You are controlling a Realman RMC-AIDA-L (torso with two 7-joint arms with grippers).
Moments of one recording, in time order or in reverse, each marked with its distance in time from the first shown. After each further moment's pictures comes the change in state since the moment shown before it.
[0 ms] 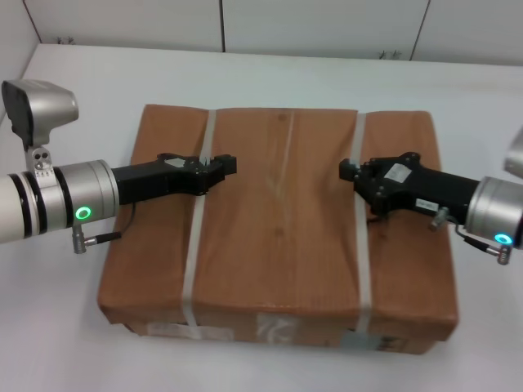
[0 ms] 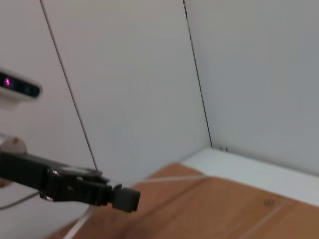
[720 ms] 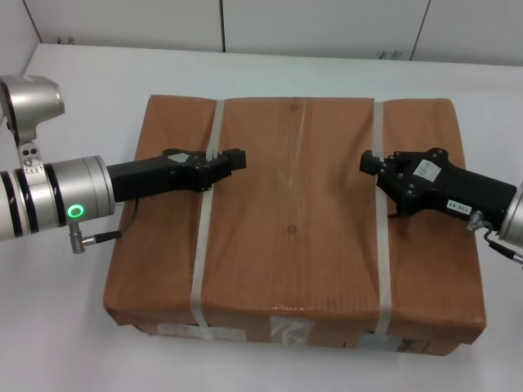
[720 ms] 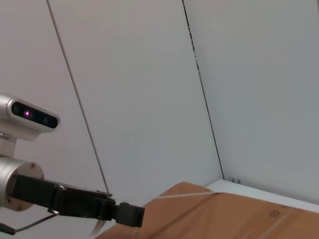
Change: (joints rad) left arm 0.009 0.012 -0.011 0.007 -0.015 0.127 -0.033; right arm -0.076 -0.005 0.058 -0.072 0.010 -0.193 -0.002
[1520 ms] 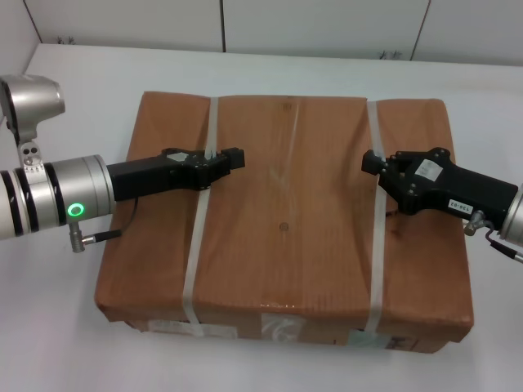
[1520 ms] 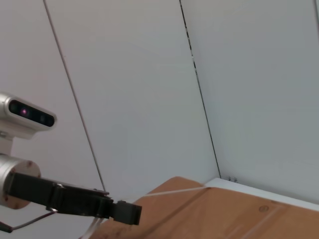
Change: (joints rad) left arm -0.001 0.000 0.000 0.000 0.000 -0.012 -0.006; right arm -0.001 -0.001 0.000 -0.002 0.001 0.008 -0.001
